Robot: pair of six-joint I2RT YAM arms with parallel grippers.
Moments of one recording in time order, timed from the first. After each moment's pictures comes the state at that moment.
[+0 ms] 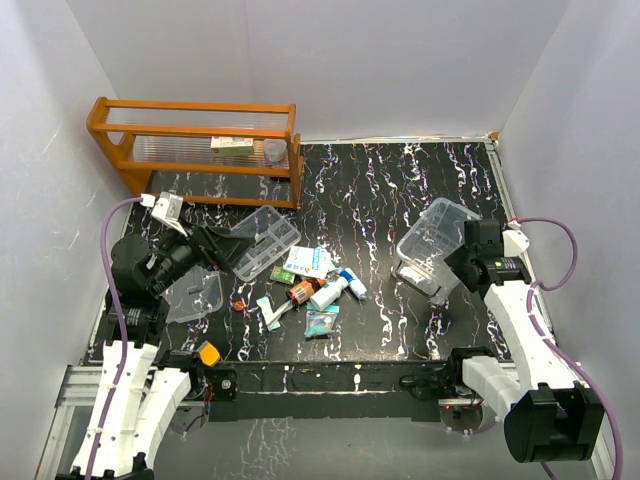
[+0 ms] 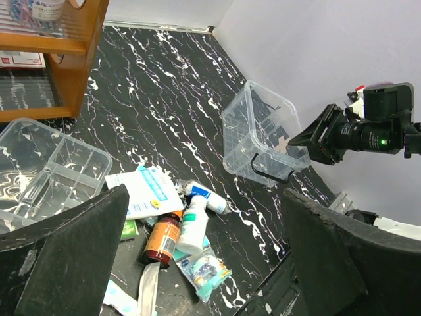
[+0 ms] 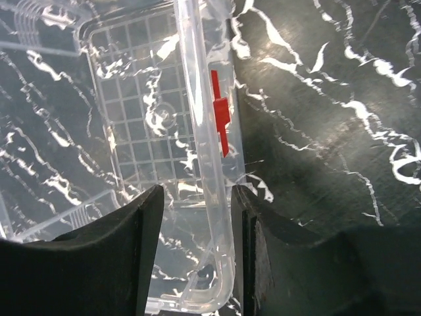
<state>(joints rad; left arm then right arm) -0.09 0.59 0.73 -0.22 0.63 -0.49 0.02 0.93 0.74 -0.76 0.33 0.87</state>
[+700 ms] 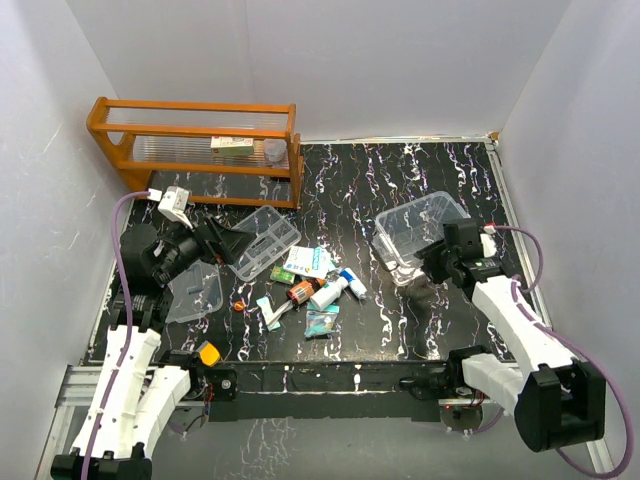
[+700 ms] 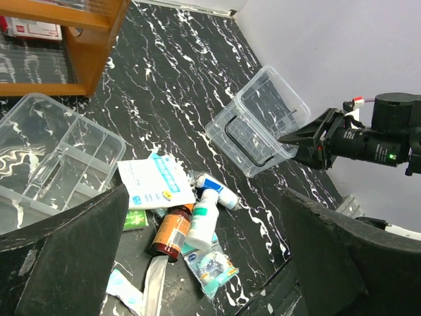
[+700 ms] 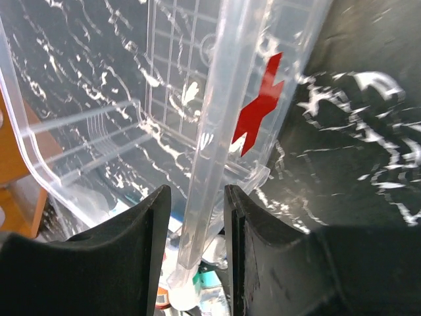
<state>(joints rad) -0.09 0.67 0.73 -0.23 0.60 -0.49 0.13 0.99 0.66 -0.55 0.08 1.17</state>
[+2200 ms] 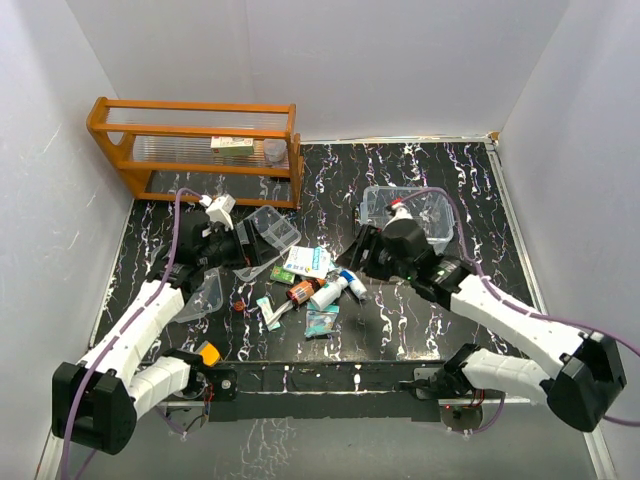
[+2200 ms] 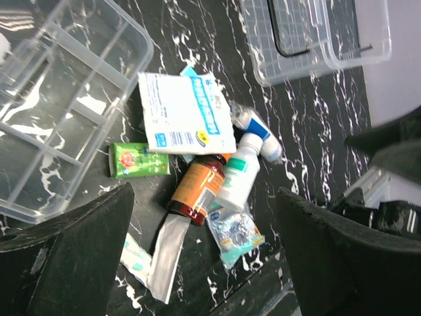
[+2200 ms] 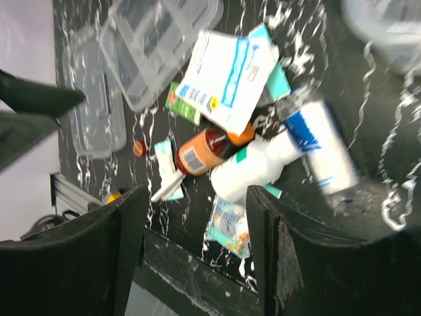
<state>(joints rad) -0.27 1.01 0.67 -0.25 0.47 -0.49 0.64 1.05 0.78 -0.30 -0.04 0.85</state>
